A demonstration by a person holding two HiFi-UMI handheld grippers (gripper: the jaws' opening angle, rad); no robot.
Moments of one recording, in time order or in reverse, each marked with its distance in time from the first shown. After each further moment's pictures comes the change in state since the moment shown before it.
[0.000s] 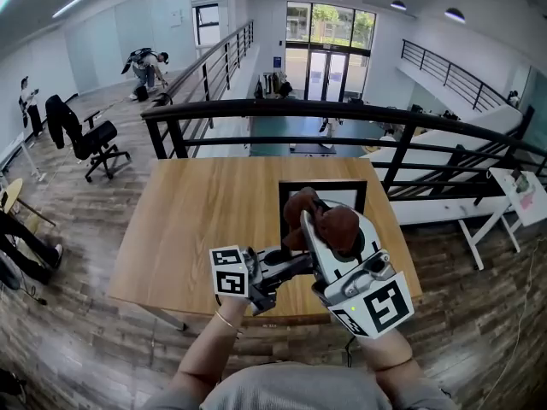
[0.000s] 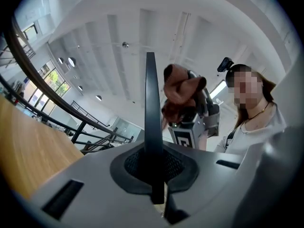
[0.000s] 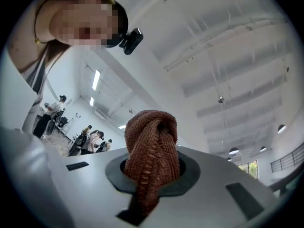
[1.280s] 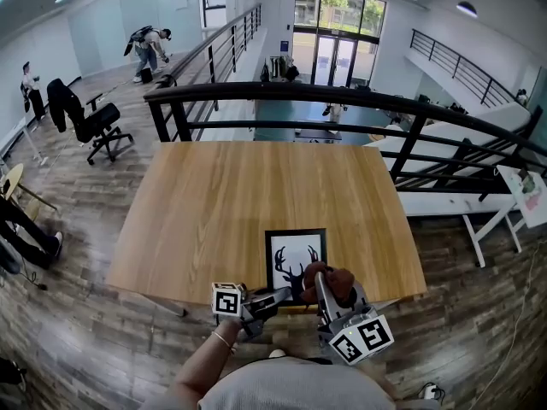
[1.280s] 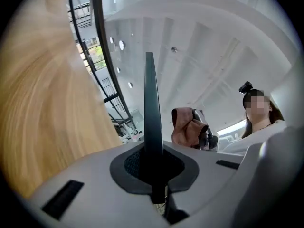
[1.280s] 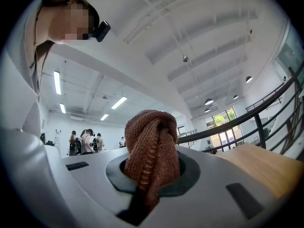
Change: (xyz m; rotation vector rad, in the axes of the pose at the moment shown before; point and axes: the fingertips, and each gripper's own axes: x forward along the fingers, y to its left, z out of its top) left arm -0.098 0.060 -0.162 -0.526 -0.066 0.153; right arm -0.121 0.027 -0.175 0.421 0.350 -0.221
